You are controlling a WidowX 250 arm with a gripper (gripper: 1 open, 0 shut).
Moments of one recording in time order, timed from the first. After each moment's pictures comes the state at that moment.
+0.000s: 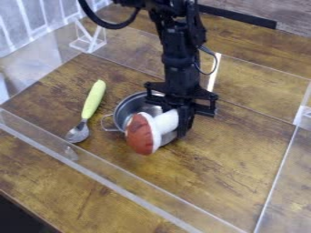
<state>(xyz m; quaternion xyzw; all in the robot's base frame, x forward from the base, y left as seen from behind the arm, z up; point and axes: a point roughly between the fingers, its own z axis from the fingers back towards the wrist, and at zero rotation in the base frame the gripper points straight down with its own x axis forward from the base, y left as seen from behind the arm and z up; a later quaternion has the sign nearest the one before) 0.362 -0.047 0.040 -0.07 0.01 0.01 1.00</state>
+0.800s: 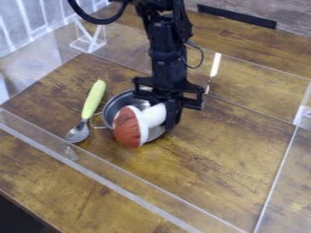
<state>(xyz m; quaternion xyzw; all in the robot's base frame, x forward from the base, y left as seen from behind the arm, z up) 0.355 -0.031 0.051 -0.07 0.02 0.03 1.00</state>
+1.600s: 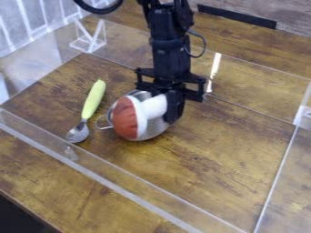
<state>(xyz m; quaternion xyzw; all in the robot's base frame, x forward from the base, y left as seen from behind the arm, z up) 0.355 -0.034 0.062 -0.08 0.04 -0.01 1.00</state>
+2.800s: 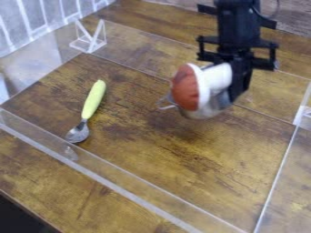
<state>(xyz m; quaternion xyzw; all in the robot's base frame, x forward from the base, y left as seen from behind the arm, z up) 0.386 -0.111 0.103 -0.11 0.02 -0.10 0.99</state>
